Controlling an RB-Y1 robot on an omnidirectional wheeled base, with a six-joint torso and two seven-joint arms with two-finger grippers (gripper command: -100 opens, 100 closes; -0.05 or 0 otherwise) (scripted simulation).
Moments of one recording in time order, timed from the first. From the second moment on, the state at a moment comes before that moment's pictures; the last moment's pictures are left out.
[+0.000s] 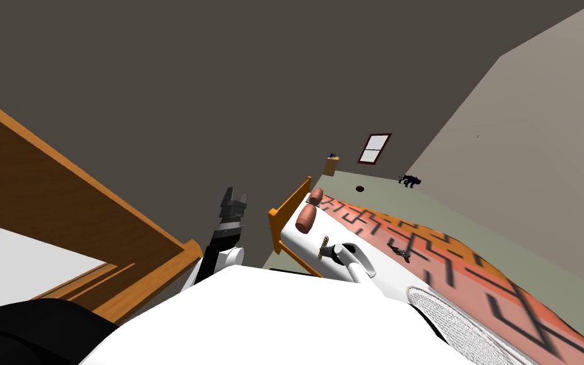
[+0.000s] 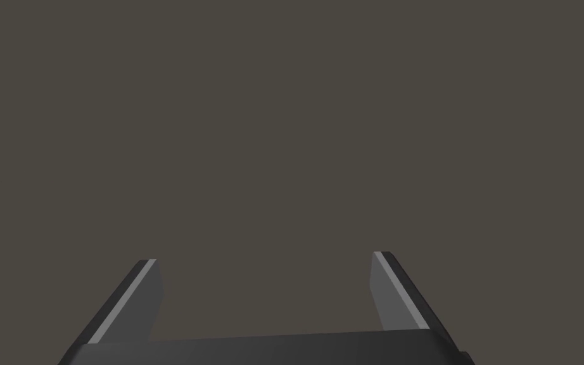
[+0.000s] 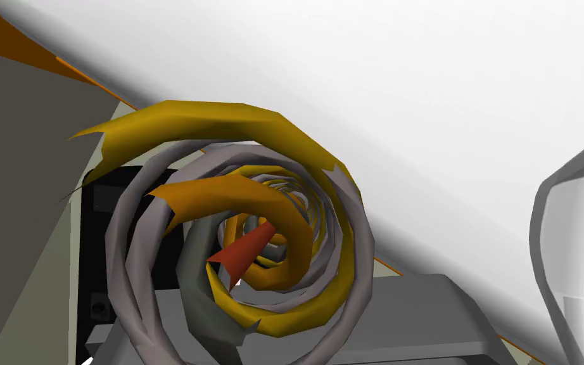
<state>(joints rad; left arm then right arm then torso) 0.52 -0.04 0.05 -2.26 0.03 -0.40 0.11 -0.25 -0.17 -0.15 -0.63 -0.72 0.59 -0.85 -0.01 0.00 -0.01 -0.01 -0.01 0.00</state>
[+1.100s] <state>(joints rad) 0.52 -0.04 0.05 -2.26 0.03 -0.40 0.11 -0.25 -0.26 -0.13 -0.71 -0.80 0.87 -0.91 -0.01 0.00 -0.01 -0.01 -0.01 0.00</state>
